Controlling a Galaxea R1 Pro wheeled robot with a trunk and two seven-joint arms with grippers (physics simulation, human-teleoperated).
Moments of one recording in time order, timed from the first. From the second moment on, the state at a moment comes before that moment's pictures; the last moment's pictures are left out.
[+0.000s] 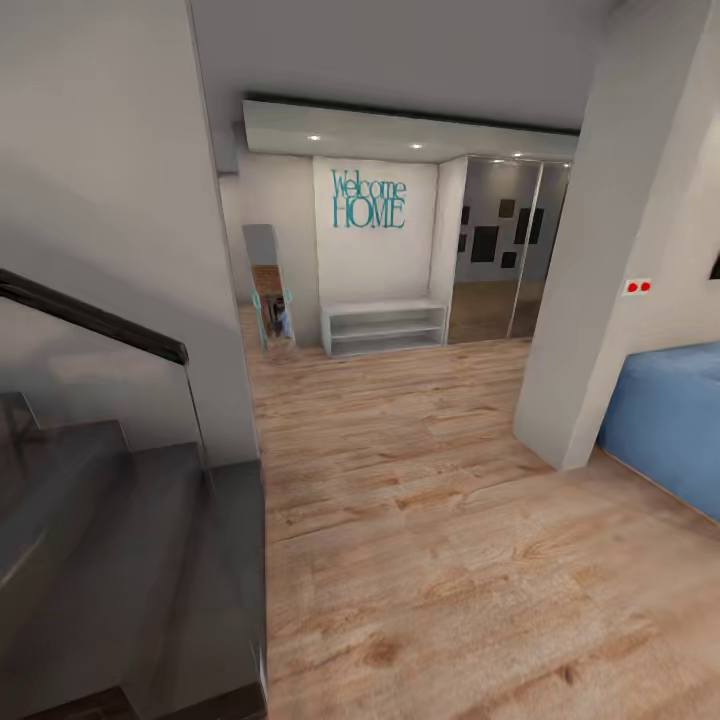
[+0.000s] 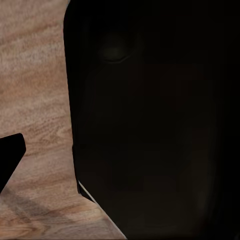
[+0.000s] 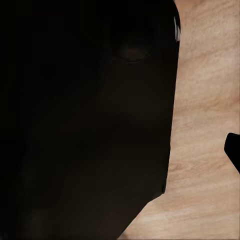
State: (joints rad) left arm 0.00 0.00 0.00 0.00 0.00 0.00 0.00; right arm 0.00 0.00 0.00 0.00 0.00 0.00 0.00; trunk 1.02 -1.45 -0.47
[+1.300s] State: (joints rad) left arm 0.02 -0.05 0.00 -0.71 -0.01 -0.05 0.00; right arm -0.06 -0.07 0.00 -0.56 0.01 -0.05 -0.01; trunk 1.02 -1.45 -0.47
